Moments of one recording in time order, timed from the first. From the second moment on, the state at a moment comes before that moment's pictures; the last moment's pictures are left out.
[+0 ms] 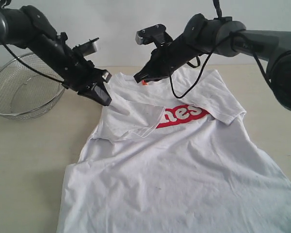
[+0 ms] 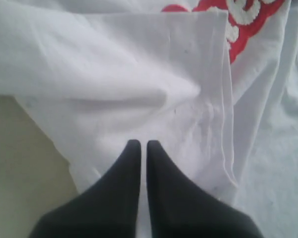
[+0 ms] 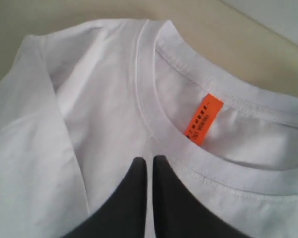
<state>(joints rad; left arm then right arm) -0.17 2.28 -1.79 -0.66 1.10 0.61 0.22 2.47 -2.10 0.58 0.67 -0.76</state>
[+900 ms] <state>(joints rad) -0.19 2.06 -1.08 -1.46 0.49 1.25 0.25 2.64 -2.38 0.70 0.94 -0.63</state>
